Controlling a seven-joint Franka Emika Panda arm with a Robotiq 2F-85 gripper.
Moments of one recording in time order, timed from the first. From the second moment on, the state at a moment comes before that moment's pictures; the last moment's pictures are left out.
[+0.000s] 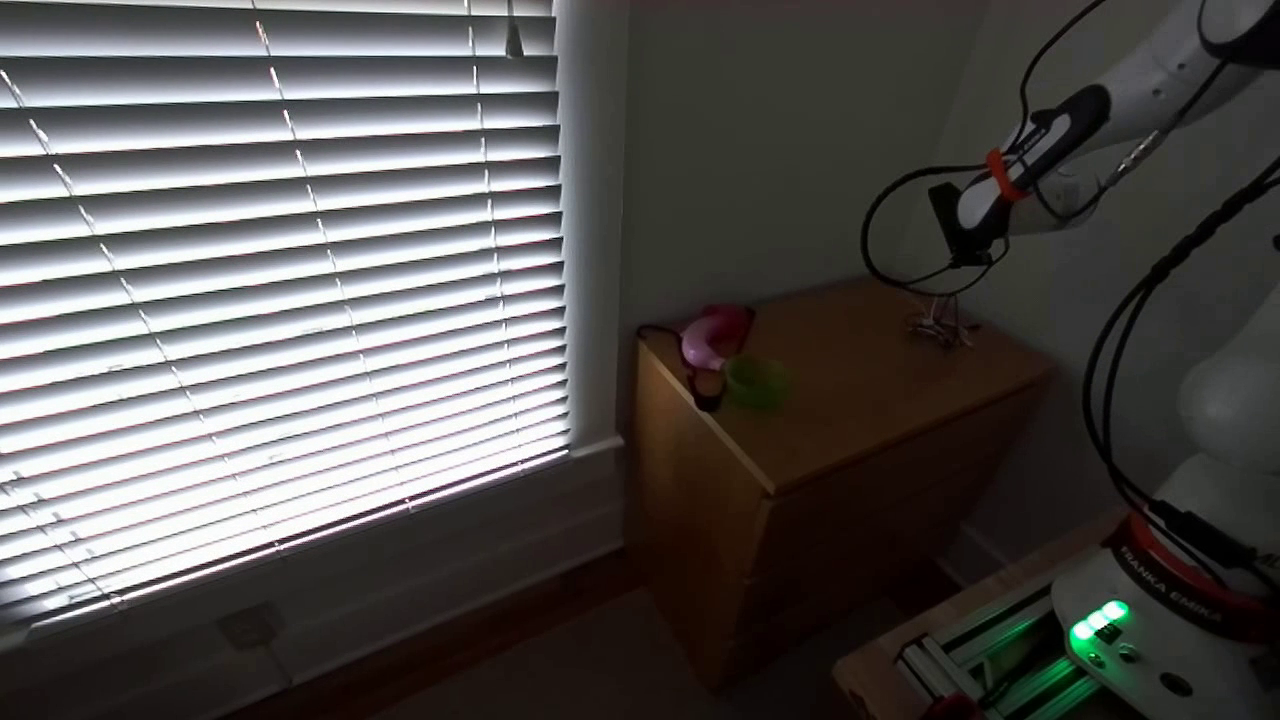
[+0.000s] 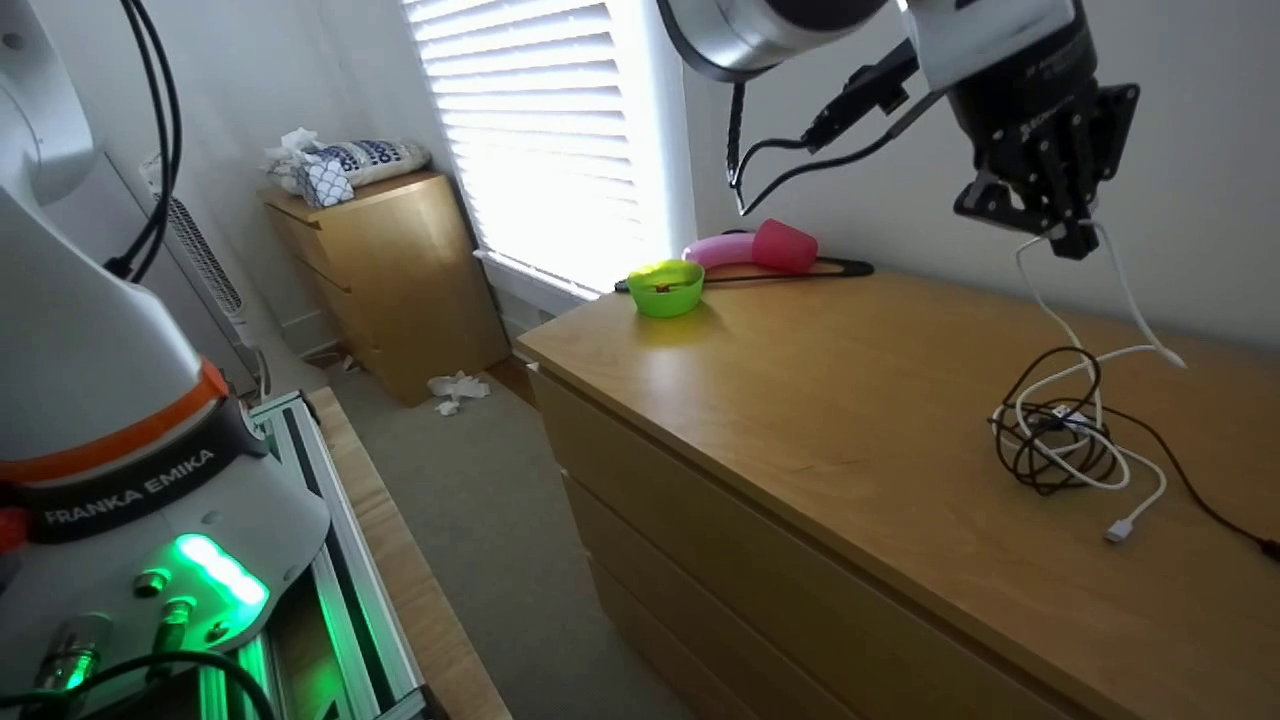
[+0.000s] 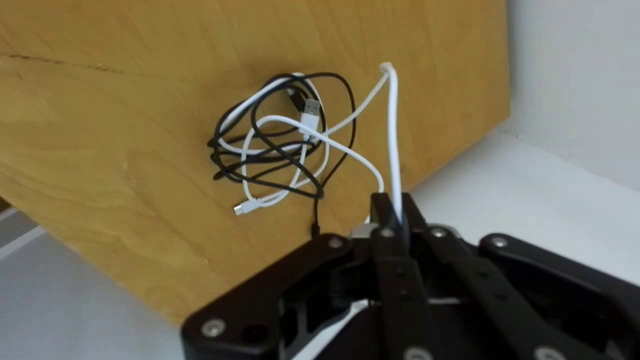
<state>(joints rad) -0.28 0.31 -0.27 -2.19 -0.16 3.01 1.57</state>
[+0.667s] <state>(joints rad) -0.32 0.47 0.01 -2.15 0.13 3.08 1.19</state>
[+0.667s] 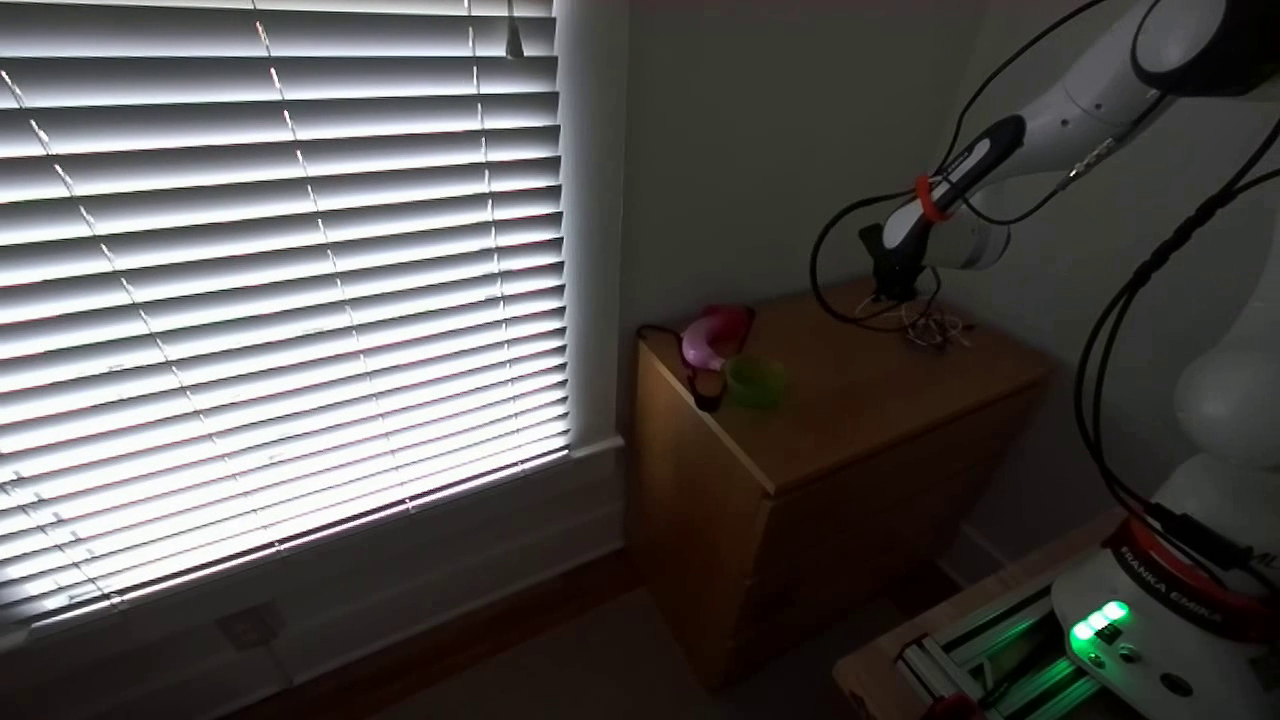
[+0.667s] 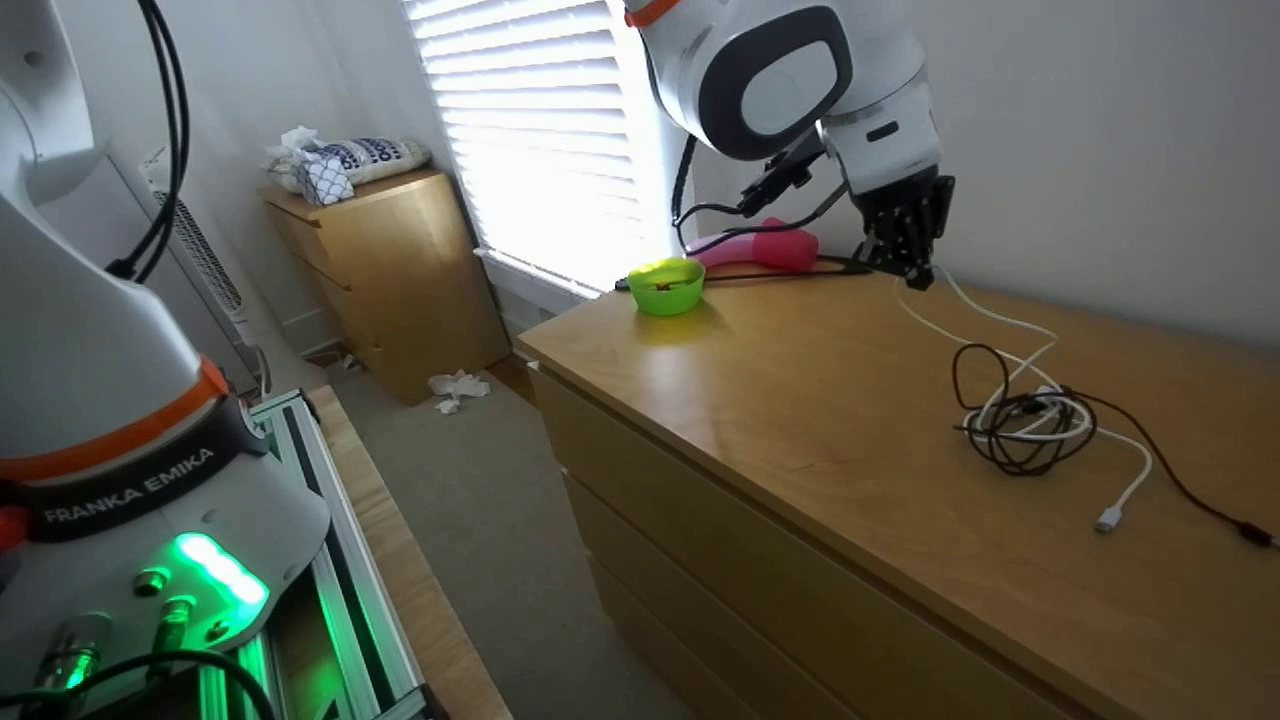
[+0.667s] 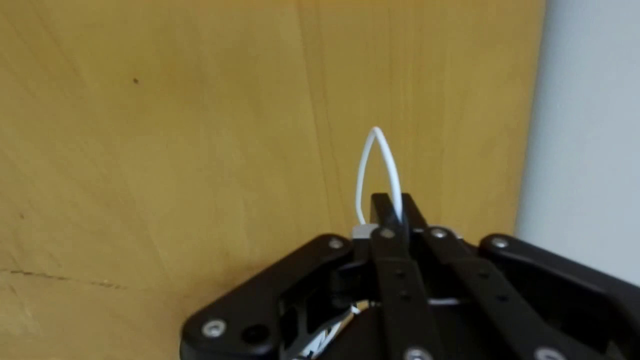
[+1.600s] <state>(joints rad) -0.23 0.51 -0.01 -2.08 0.32 2.75 0.78</state>
